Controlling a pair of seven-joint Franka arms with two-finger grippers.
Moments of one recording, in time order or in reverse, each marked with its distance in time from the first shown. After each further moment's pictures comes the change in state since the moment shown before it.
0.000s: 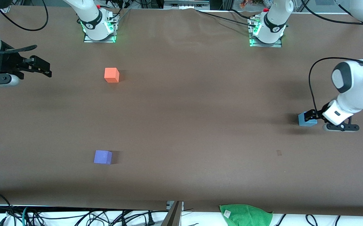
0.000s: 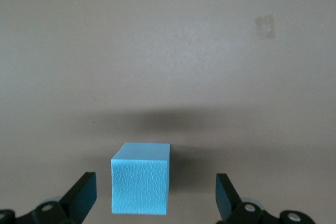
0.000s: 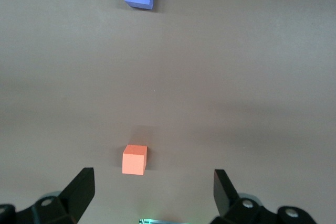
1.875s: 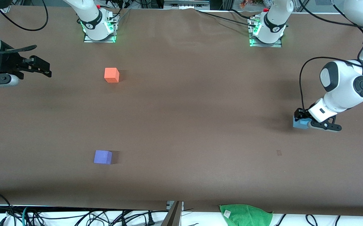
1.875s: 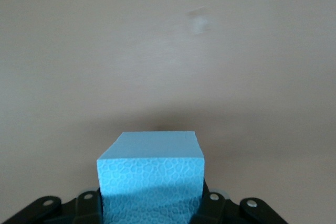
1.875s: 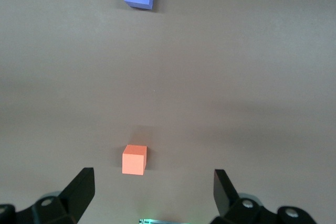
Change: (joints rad) left arm 0.069 -0.038 -0.209 0.024 0.001 -0.111 0.016; right arm 0.000 0.000 -0.001 0.000 0.000 0.000 0.000
